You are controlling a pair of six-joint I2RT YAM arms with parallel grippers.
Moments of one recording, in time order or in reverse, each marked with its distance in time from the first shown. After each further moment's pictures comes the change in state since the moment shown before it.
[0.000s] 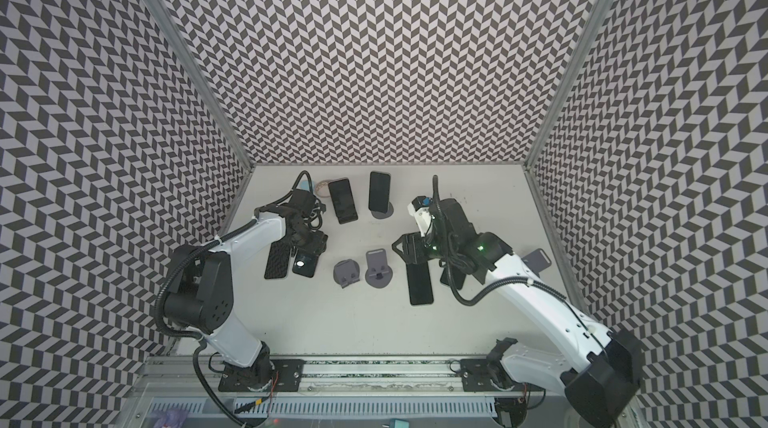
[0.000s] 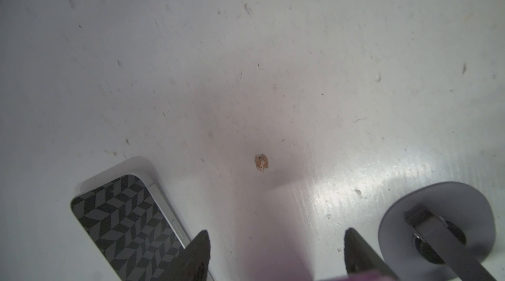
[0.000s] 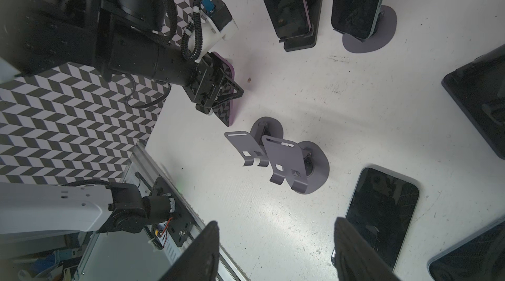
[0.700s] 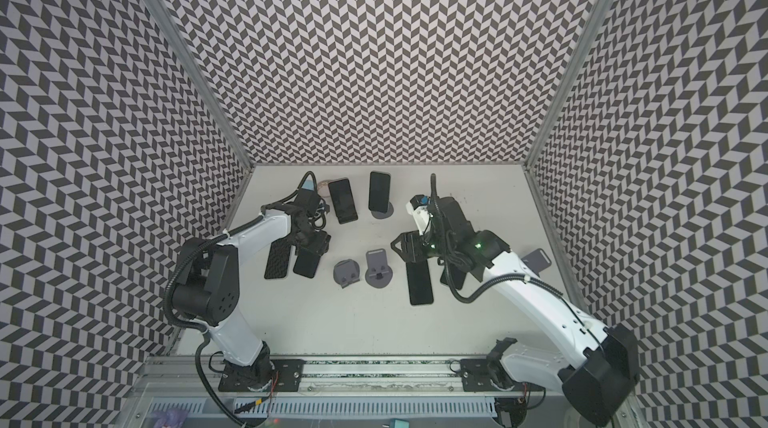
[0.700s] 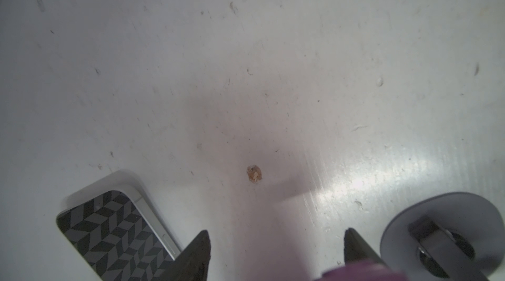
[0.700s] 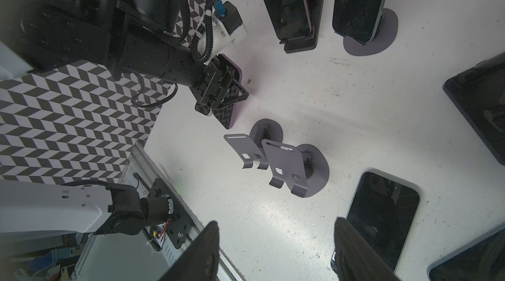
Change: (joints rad) left arm -0.016 0.058 0.033 -0.008 -0.001 0.004; right arm 0.000 0.015 0.011 0.007 0.000 -0.009
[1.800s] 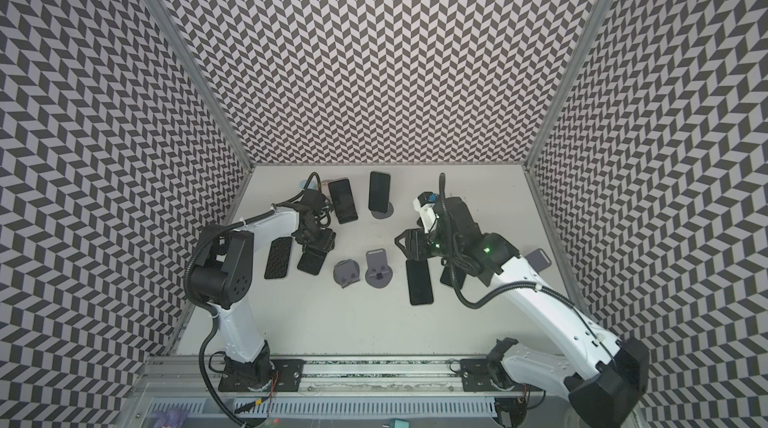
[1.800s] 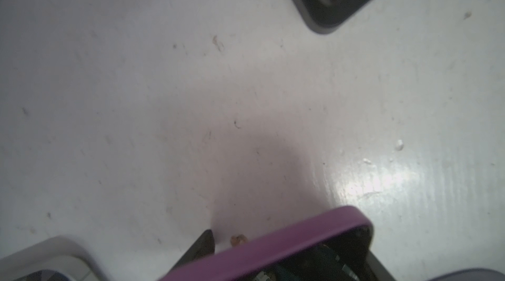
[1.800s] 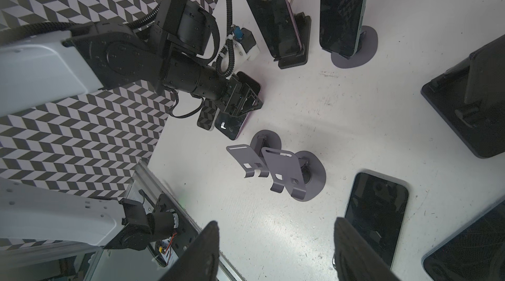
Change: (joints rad) left arm 0.009 0.134 0.037 0.097 0.034 -0.056; right arm 0.000 -0.058 0.009 -0.017 0.057 0.064
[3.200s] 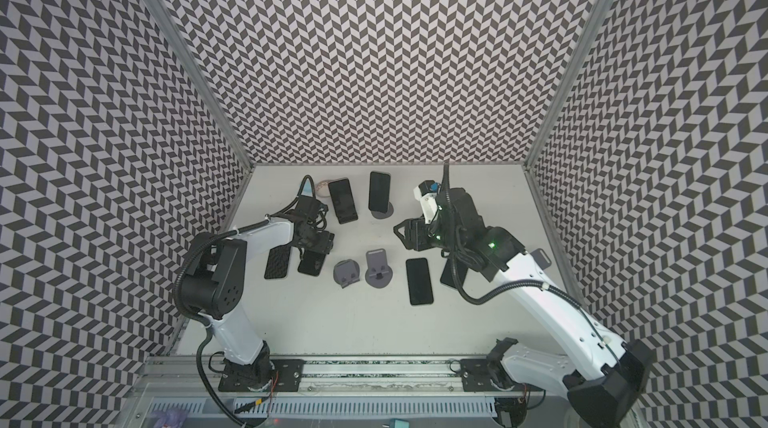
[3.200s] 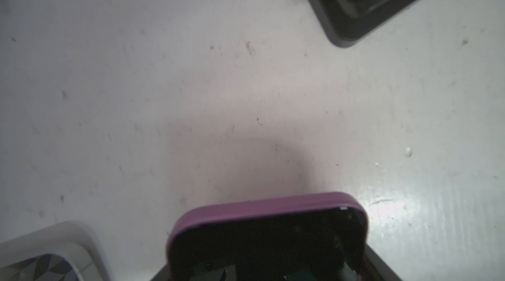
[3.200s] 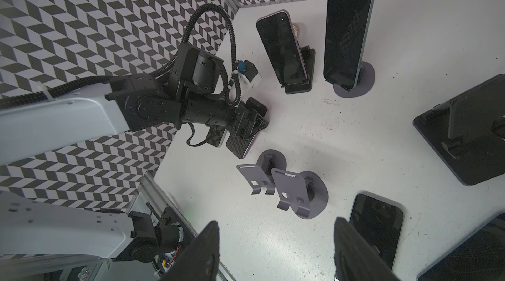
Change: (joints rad) left arm 0.022 -0.091 -0.163 0.175 -0.013 -0.056; right arm 0.000 0.012 0.101 -0.017 0.023 -0.019
